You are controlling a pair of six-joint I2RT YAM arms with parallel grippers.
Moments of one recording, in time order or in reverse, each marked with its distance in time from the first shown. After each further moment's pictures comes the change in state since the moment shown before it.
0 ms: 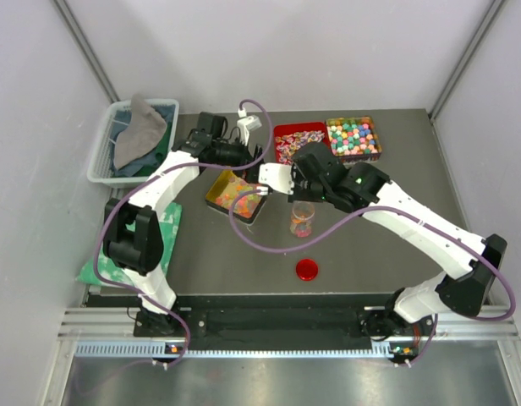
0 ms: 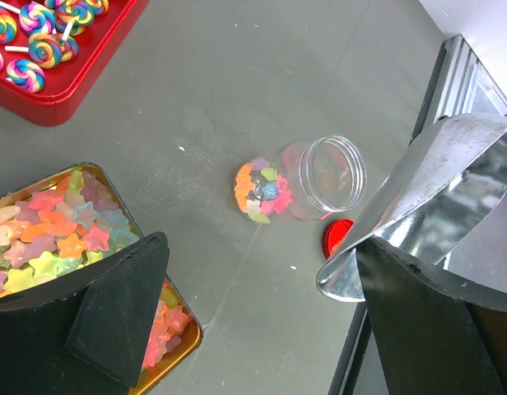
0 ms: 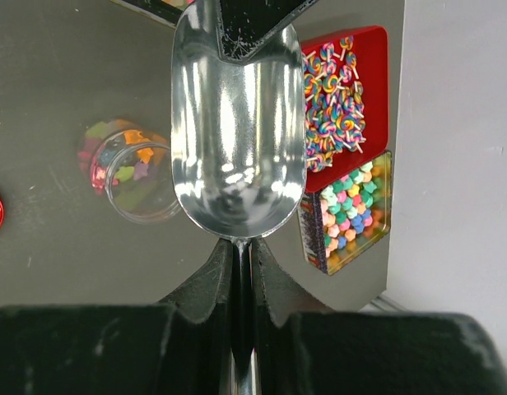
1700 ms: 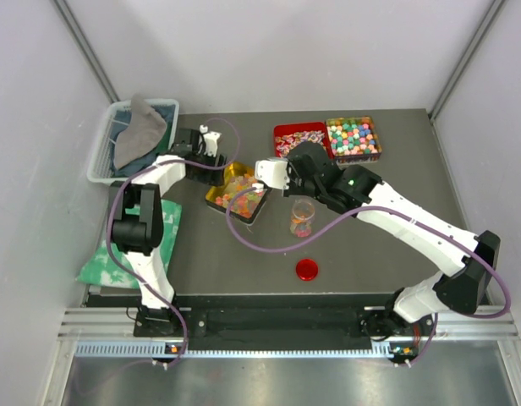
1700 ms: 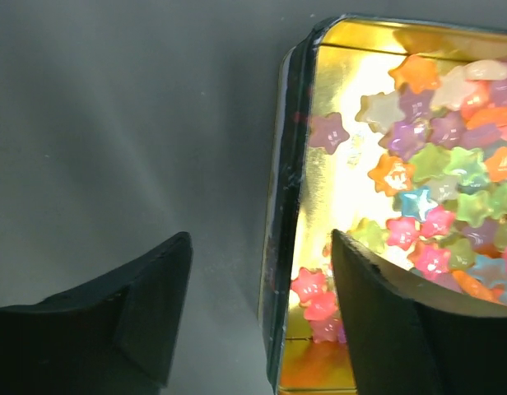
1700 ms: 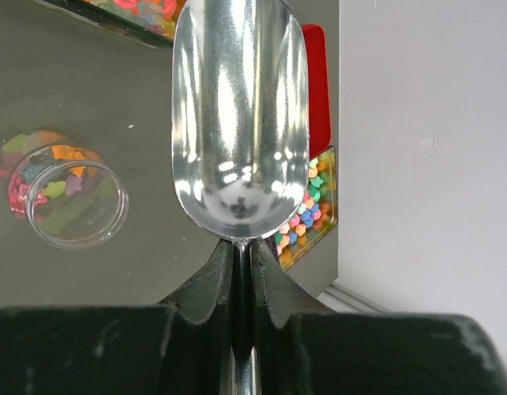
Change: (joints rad) left arm 0.211 0.161 -0.118 0.085 -0.619 0.113; right arm 0.003 0.022 -0.040 0.145 0.121 -0.084
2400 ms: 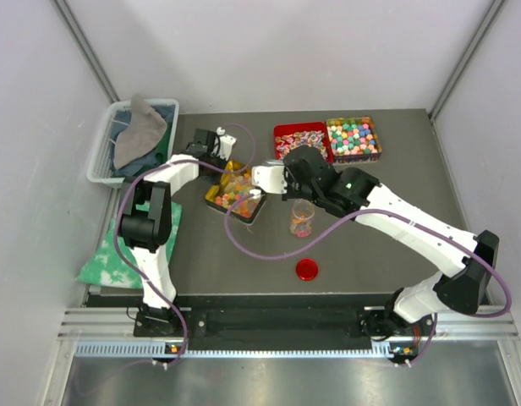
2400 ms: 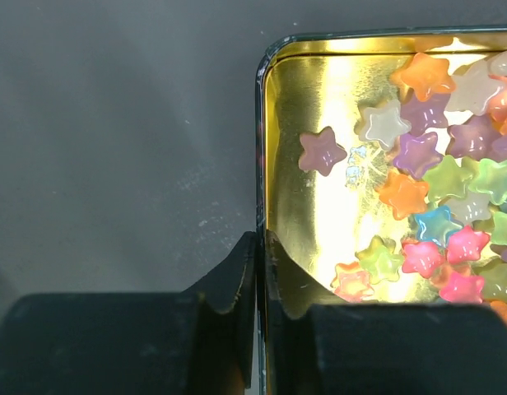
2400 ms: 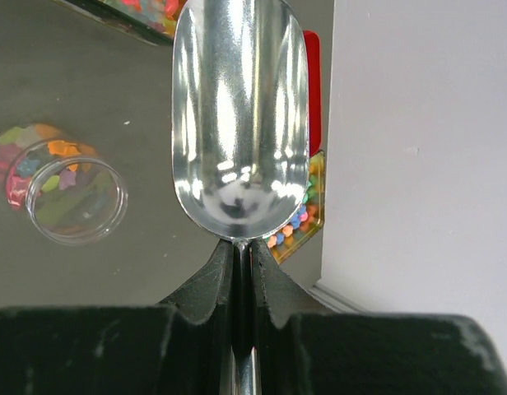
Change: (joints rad) left arm -0.086 0.054 0.036 0.000 -0.158 0.104; right arm 0.035 0.000 0.000 -0.006 0.031 -0.035
